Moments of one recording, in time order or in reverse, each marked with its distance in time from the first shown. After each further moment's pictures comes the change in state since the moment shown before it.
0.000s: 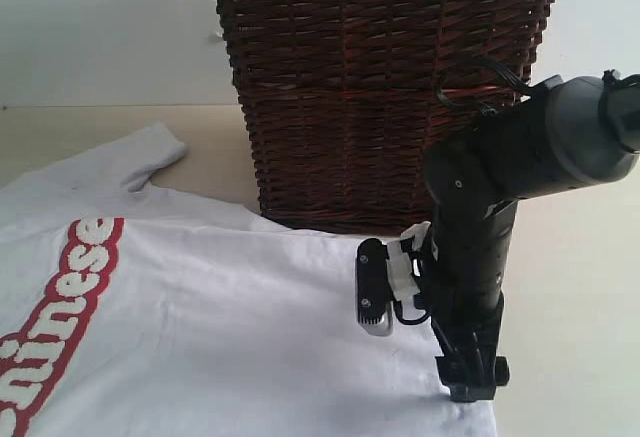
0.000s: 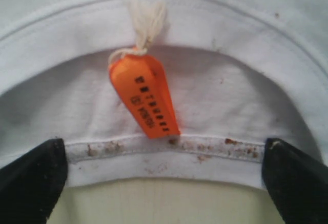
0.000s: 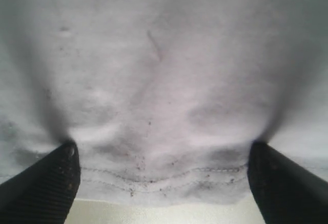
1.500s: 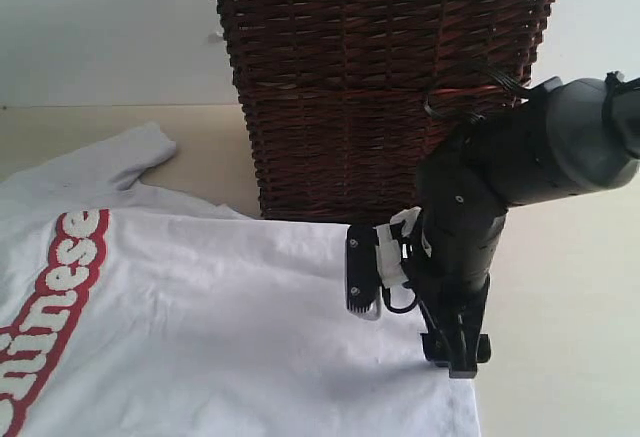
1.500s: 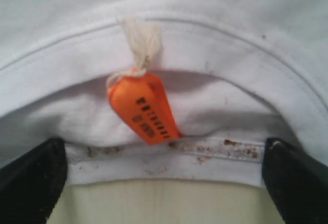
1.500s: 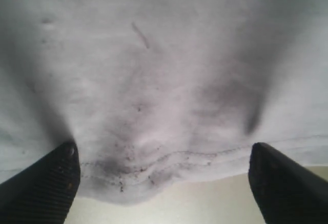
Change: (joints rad) left arm 0.000 0.000 0.000 0.000 0.000 -0.001; right arm 0.034 -0.049 0.011 -0.203 -0.144 0.190
